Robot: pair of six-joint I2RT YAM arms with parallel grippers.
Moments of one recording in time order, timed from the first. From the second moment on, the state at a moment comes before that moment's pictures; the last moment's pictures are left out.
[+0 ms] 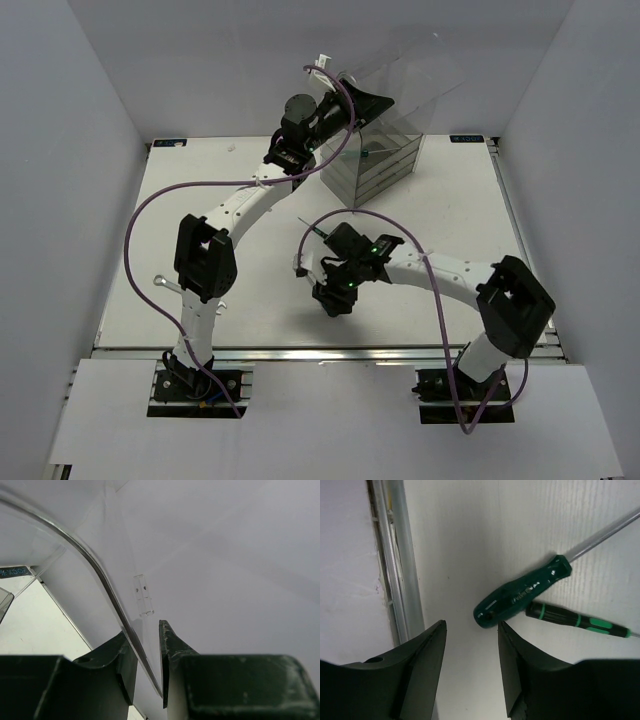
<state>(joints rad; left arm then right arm) -0.59 2.09 1.99 0.39 0.33 -1.01 0.91 1.58 1.07 -0.59 -0.49 -0.49</state>
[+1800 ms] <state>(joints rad) -0.59 2.09 1.96 0.39 0.35 -1.02 0.99 1.79 1.31 -0.67 -0.40 -0.43</state>
